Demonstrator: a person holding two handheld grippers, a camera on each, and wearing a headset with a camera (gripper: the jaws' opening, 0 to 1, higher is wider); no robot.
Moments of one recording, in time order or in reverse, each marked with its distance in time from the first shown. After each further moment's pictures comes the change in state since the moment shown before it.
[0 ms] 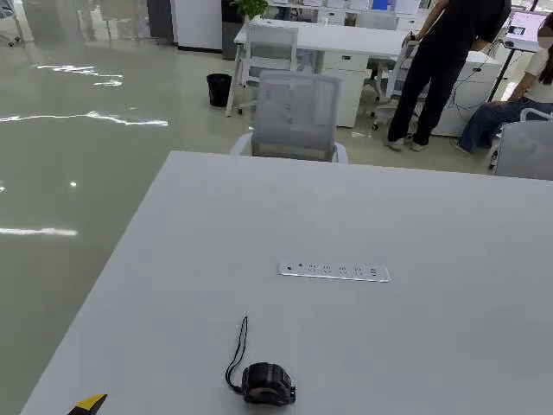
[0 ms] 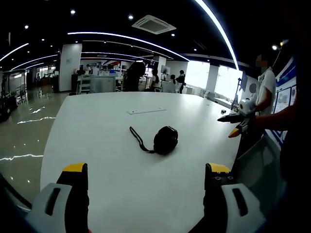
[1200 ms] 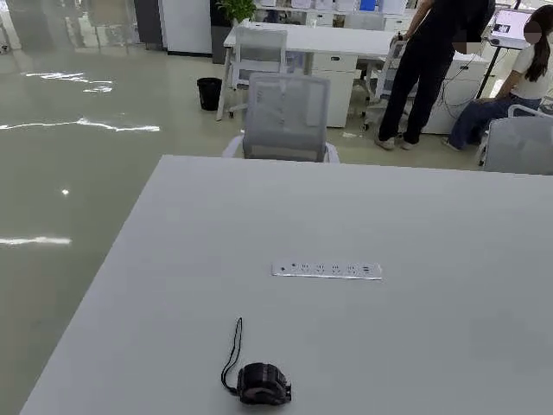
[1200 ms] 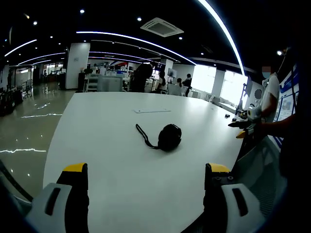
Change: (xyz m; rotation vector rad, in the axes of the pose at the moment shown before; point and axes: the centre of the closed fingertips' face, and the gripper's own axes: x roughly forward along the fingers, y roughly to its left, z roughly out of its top) left arm -0.019 0.005 -0.013 -0.048 -0.021 0.045; right arm -0.041 -0.020 -0.030 0.103 -0.011 -0.076
